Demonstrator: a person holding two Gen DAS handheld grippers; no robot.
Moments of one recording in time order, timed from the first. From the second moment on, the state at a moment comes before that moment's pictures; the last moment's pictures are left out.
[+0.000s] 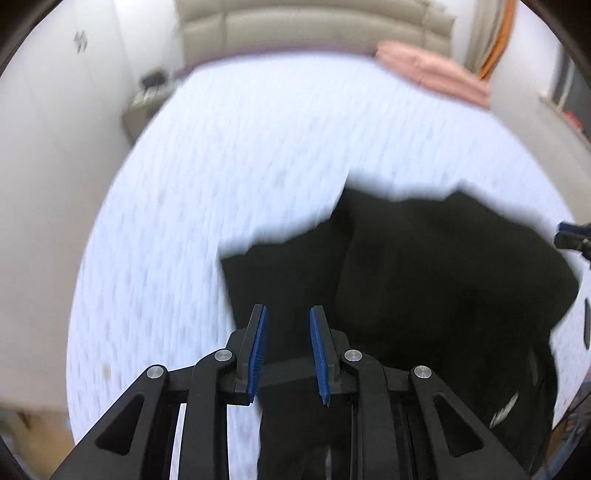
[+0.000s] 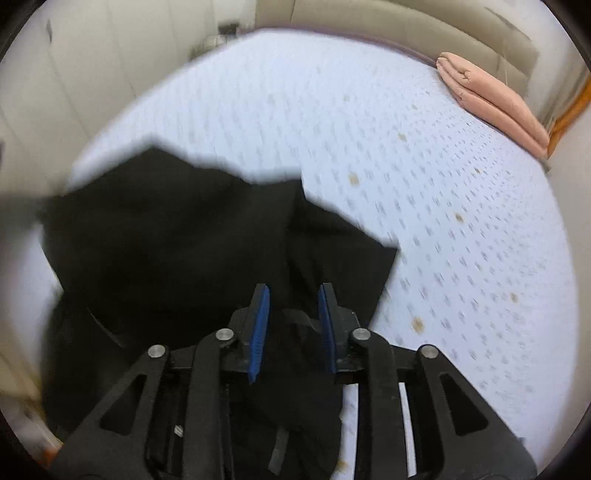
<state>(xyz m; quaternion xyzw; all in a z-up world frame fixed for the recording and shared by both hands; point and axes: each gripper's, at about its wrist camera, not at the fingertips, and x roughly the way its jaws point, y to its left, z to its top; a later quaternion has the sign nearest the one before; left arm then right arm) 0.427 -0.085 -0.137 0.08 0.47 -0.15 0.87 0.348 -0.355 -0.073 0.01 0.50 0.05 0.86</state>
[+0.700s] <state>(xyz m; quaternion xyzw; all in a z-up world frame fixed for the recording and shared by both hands) 0.375 -0.134 -0.261 -0.01 0.59 -0.32 0.74 0.307 -0.288 -0.212 0.08 0.65 0.10 0.75</state>
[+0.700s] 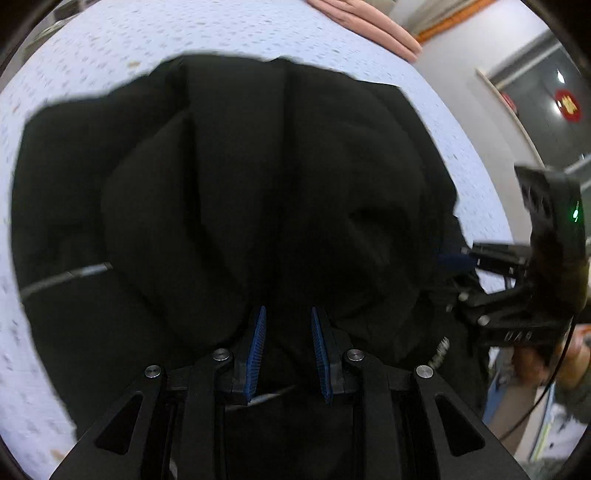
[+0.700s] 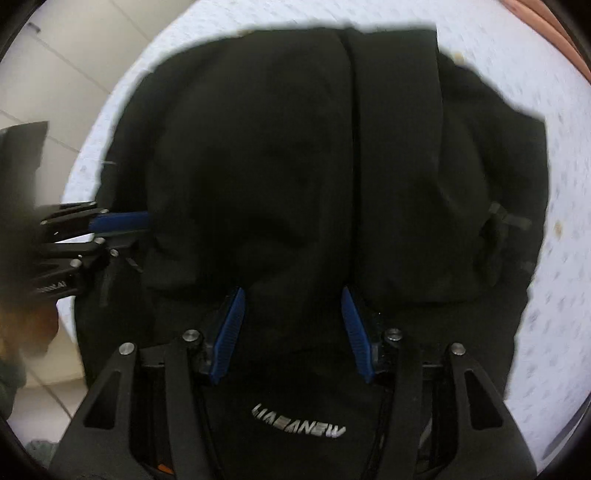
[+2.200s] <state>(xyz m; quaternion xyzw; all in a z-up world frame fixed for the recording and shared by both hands) 0.337 -0.120 -0.218 -0.09 0.55 -0.30 0.78 0.321 -0.303 -0.195 0.10 0.61 0.04 0.79</state>
